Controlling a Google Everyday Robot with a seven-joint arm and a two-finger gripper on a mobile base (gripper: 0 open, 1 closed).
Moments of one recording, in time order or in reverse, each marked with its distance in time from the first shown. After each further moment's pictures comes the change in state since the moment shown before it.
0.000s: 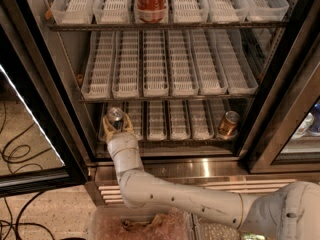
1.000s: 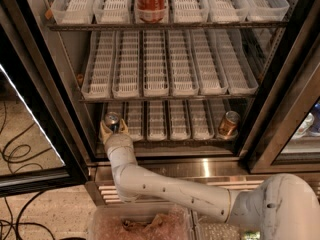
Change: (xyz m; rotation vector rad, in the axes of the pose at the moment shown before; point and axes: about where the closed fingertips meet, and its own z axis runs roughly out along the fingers) arm 0.059 0.004 0.028 0.013 0.129 0.024
